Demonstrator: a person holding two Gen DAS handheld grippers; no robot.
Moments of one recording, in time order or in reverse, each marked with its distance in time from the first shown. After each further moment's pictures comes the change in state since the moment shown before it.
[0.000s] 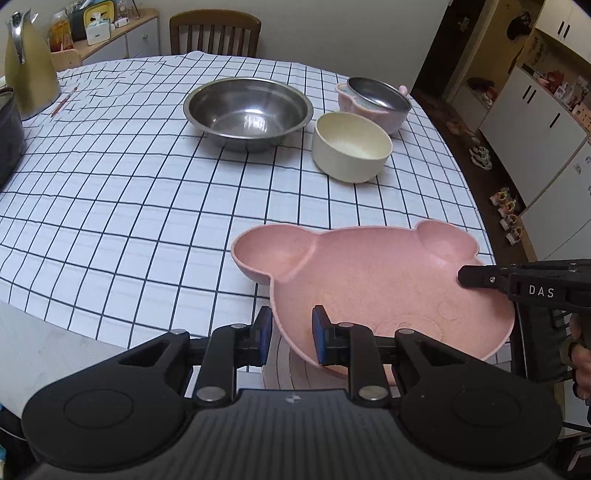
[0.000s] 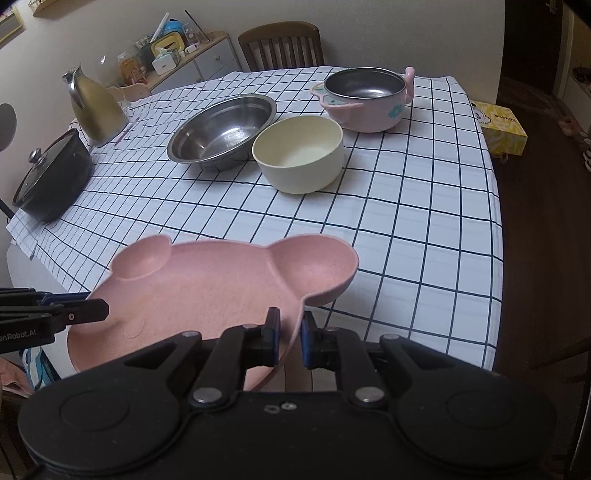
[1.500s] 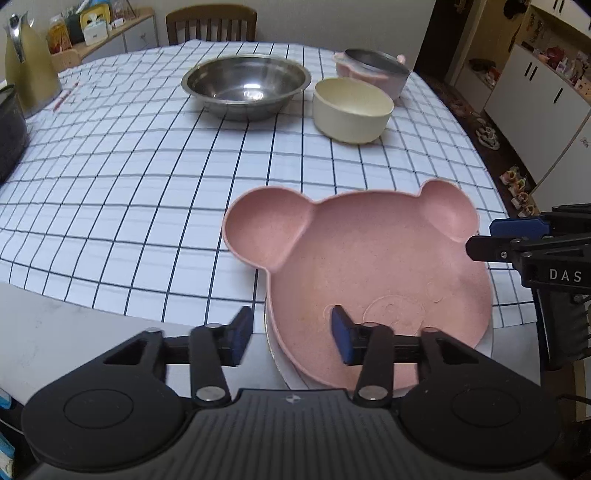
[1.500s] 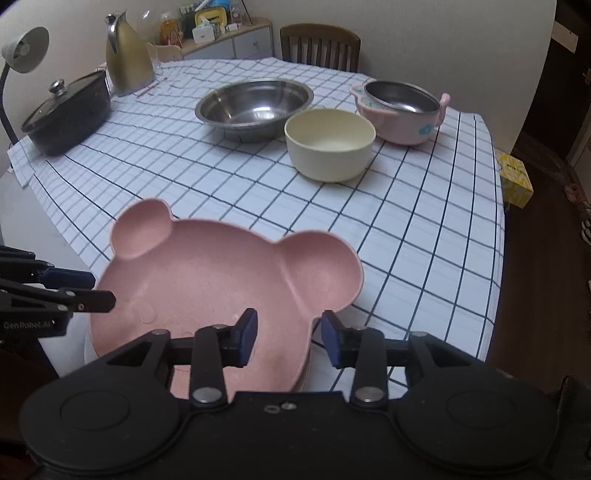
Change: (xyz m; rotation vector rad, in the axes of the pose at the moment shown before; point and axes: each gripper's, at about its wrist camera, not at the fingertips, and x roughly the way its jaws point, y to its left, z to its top) left arm 0.009 -0.008 -0.036 0.056 0.001 0.042; right arm -0.001 0.030 -0.025 -0.231 -0.014 -0.075
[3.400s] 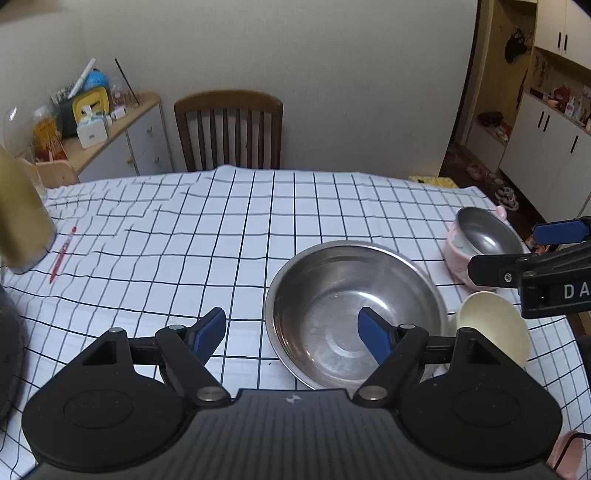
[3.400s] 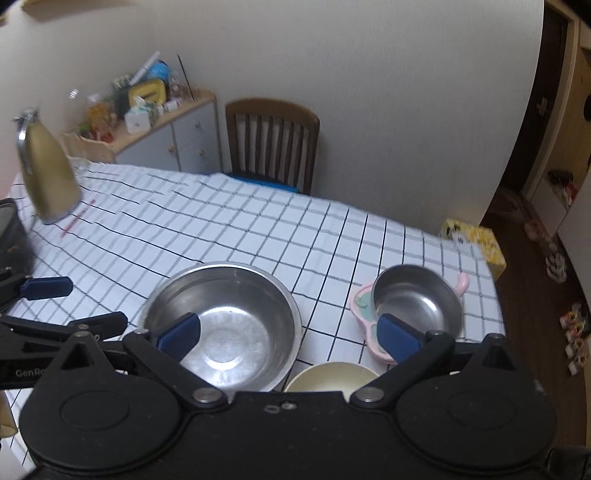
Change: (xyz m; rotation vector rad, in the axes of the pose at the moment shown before) left arm 0.090 0.127 0.258 0.065 -0.202 0.037; right arm 0.097 0.018 0.253 0.109 -0.158 -0.185
